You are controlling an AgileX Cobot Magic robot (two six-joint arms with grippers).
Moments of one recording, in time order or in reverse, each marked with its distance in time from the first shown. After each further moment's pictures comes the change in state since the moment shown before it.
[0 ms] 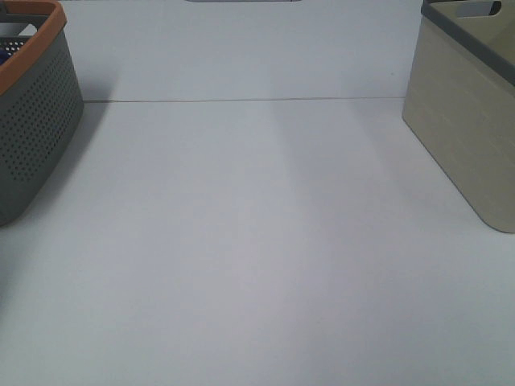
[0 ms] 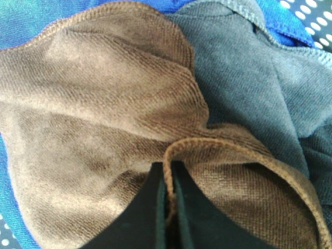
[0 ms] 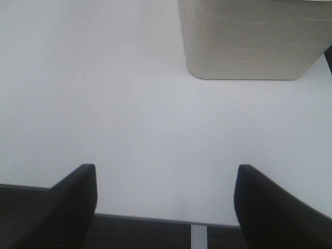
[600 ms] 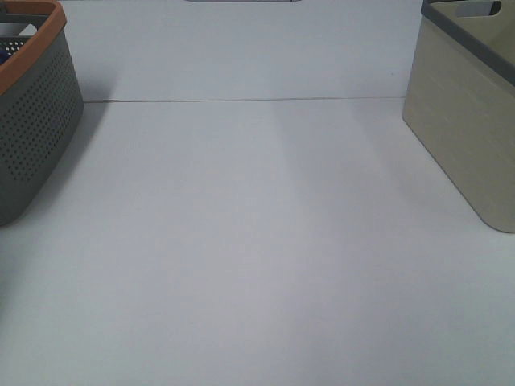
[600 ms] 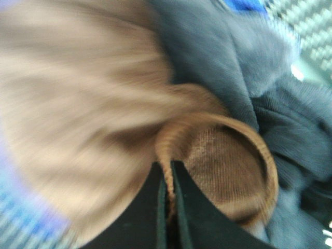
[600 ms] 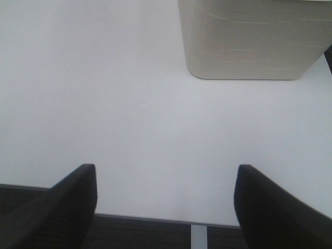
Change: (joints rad) left arm 0.000 -0.094 0.000 0.054 0.150 -0.097; right arm 0.000 0.000 0.000 0.000 0.000 0.000
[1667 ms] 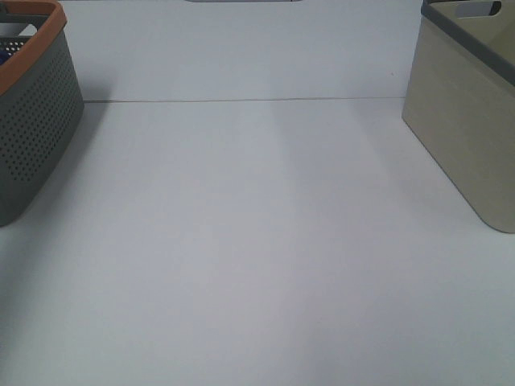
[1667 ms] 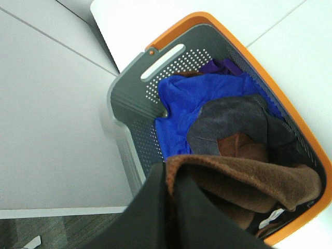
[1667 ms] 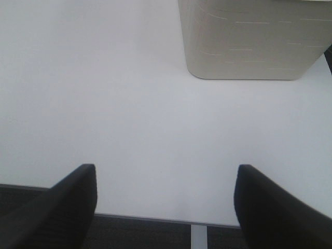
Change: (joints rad) left arm 0.000 -0.639 -0.004 -0.017 0.083 -0.258; right arm 0.000 0.000 0.000 0.000 0.000 0.000
